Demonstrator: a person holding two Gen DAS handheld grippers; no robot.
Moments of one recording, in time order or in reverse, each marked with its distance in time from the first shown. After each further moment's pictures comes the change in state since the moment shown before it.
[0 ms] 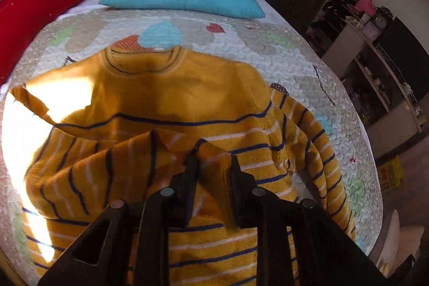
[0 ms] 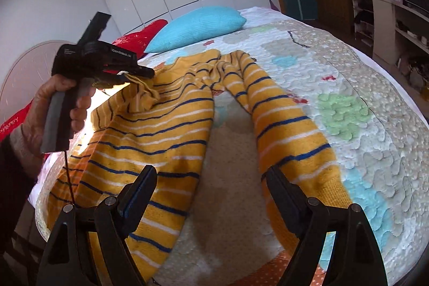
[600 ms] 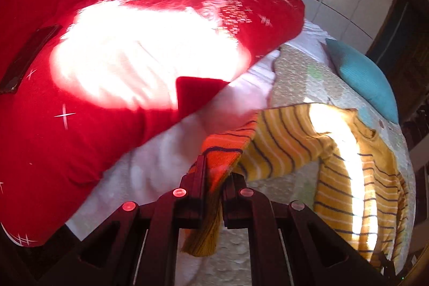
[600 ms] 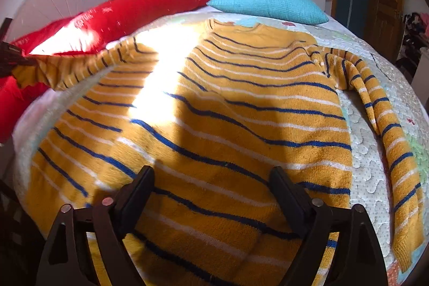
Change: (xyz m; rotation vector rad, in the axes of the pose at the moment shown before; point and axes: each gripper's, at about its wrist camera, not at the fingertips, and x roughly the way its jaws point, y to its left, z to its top) left arm -0.265 0.325 -0.147 -0.453 -0.278 0.426; right arm 0.077 0.140 -0.021 -0.310 0.130 0.067
